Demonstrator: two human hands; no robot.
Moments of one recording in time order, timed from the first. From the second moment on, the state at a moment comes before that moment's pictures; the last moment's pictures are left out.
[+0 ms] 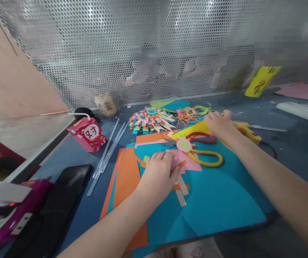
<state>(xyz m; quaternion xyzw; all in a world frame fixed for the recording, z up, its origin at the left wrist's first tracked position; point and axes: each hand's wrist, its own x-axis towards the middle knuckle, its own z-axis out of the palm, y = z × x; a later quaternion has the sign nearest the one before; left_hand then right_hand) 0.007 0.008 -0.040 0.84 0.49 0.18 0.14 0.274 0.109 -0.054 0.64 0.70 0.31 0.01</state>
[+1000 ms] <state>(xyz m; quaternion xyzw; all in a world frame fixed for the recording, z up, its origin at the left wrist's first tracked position) 0.004 0.003 -0.029 0.85 0.50 0.13 0.15 0.271 0.112 -0.055 0.70 0.65 0.30 -0.01</state>
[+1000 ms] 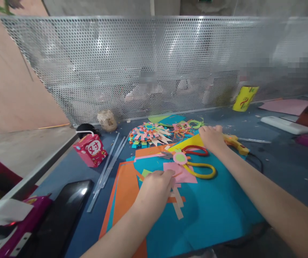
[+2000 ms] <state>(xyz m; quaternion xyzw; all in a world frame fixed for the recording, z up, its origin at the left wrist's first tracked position) 0.003 0.009 -0.035 0.81 0.48 0.24 0.25 0.286 0.113 -0.056 0.60 0.73 0.34 0.01</state>
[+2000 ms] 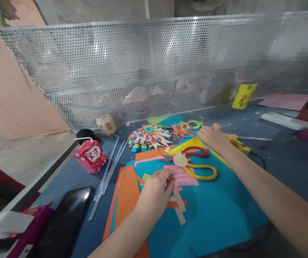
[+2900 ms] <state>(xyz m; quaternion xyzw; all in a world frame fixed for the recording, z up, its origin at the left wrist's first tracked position) 0.004 0.007 -0.033 0.80 0.50 0.20 0.27 0.284 0.113 -0.071 0.65 0.69 0.33 -0.02</state>
